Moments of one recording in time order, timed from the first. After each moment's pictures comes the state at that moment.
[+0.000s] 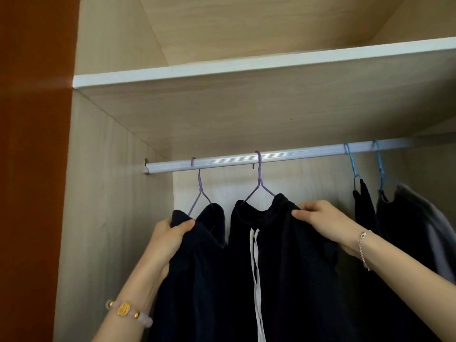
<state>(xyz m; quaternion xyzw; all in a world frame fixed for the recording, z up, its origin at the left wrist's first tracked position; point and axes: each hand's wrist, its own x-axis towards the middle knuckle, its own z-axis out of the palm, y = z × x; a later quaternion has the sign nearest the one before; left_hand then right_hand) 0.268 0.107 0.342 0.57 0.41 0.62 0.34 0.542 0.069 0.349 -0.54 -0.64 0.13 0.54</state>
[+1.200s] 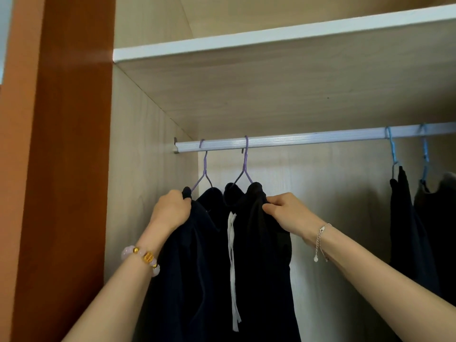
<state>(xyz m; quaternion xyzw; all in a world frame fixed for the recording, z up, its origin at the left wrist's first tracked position) 0.218 0.124 0.359 0.63 0.62 0.46 0.00 0.445 0.103 0.341 -0.49 -0.72 0.15 0.47</state>
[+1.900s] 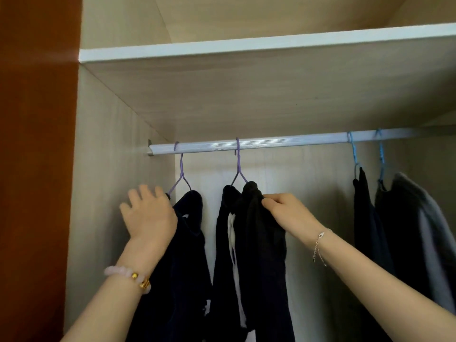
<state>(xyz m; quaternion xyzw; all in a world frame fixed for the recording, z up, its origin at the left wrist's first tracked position) 0.255 0.098 0.342 0.55 0.71 0.35 -0.28 0.482 0.073 0.336 -0.52 -0.67 0.10 0.52</state>
